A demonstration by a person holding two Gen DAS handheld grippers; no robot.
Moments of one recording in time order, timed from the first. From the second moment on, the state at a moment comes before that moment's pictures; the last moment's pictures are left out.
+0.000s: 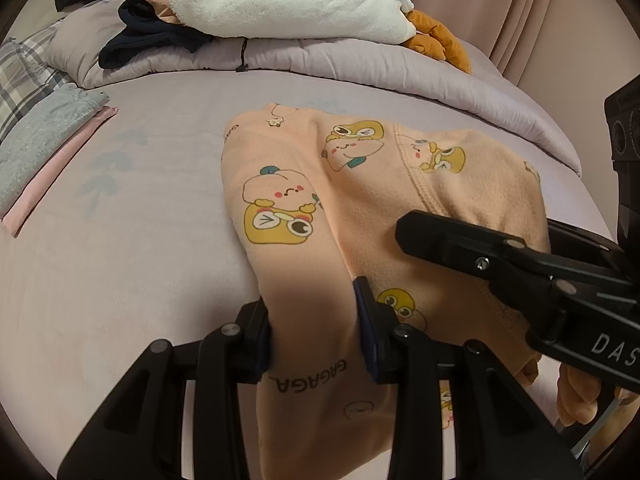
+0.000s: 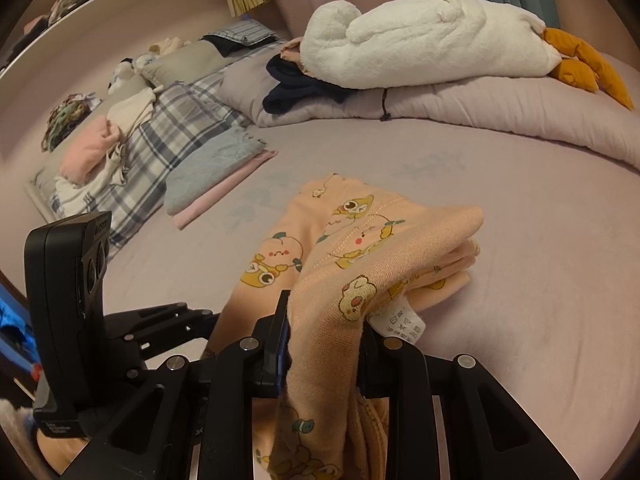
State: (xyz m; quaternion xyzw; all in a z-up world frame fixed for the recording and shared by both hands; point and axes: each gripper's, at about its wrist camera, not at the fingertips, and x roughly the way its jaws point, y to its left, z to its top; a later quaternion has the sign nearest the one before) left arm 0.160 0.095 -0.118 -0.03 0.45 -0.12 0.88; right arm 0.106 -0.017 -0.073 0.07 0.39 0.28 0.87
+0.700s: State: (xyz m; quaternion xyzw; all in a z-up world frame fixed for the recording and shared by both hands) left arm 0.174 0.097 -0.131 -0.02 0.46 -0.12 0.88; right arm 0.116 -0.014 -0.085 0.07 0.40 0.27 0.87
